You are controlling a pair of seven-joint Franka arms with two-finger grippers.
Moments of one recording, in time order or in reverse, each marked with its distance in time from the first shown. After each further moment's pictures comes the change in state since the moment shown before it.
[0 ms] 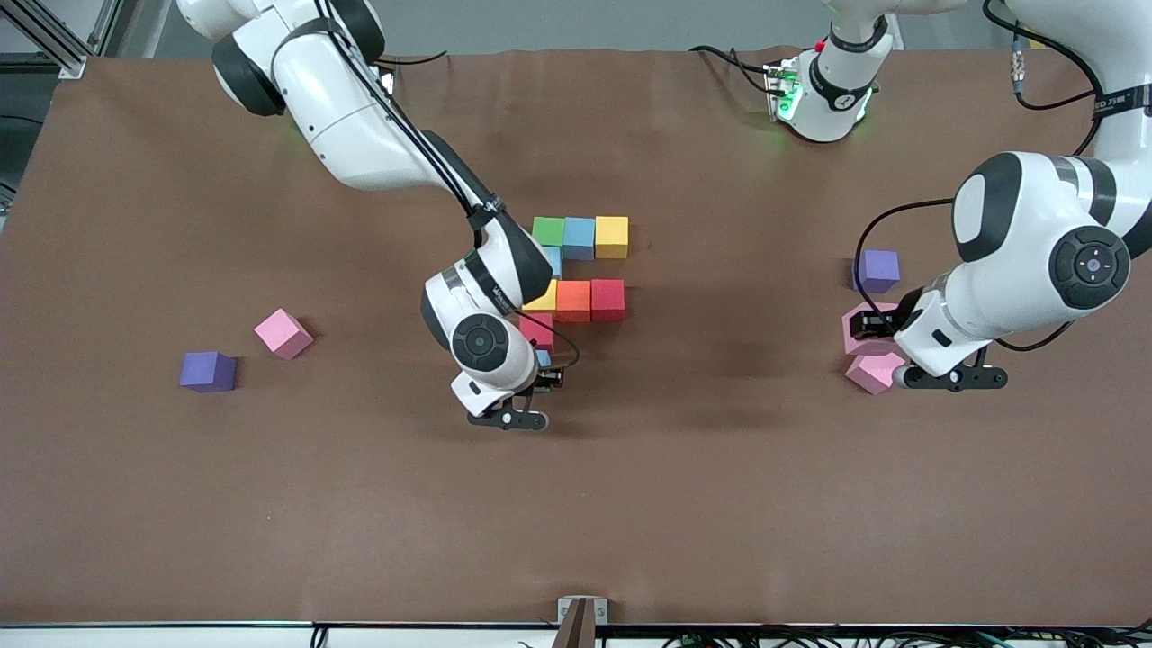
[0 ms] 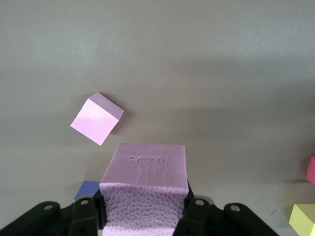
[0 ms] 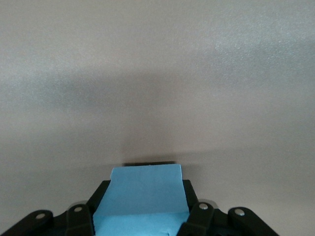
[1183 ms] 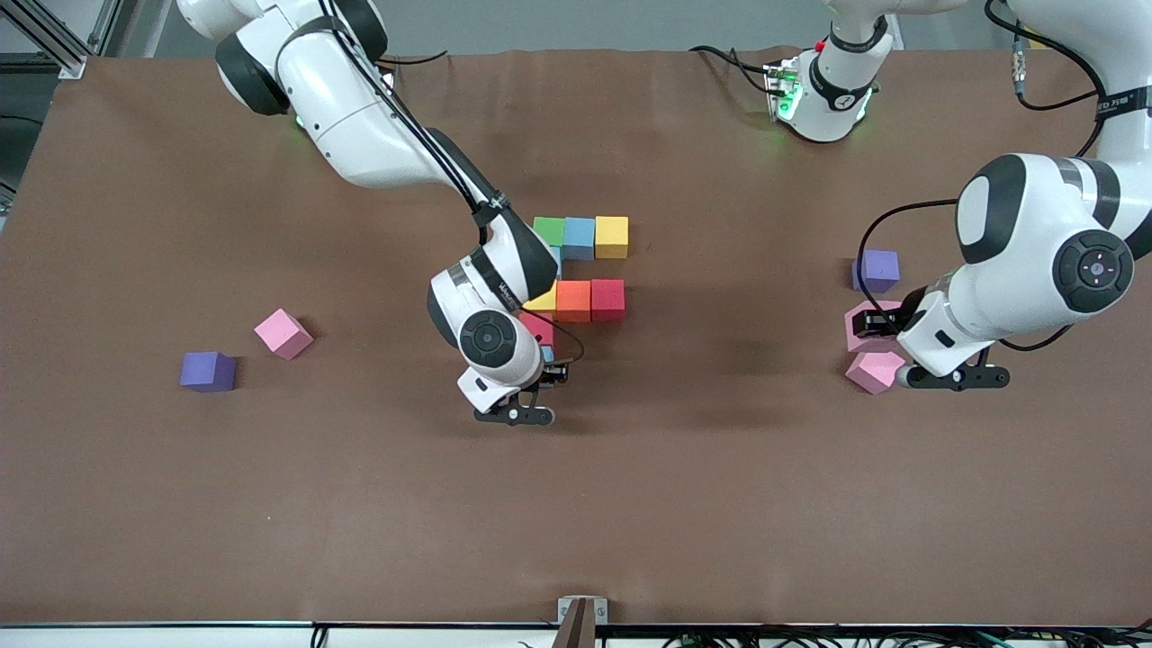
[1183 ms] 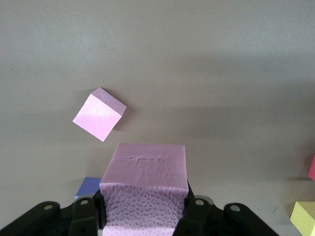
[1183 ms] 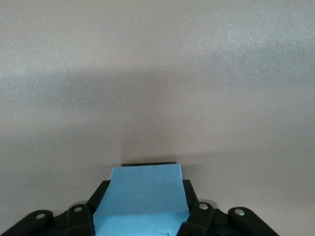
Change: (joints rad) left arm 0.007 0.003 0.002 0.000 0.000 -0.016 0.000; right arm 0.012 0.002 0.000 0.000 0.000 -0.004 -0.006
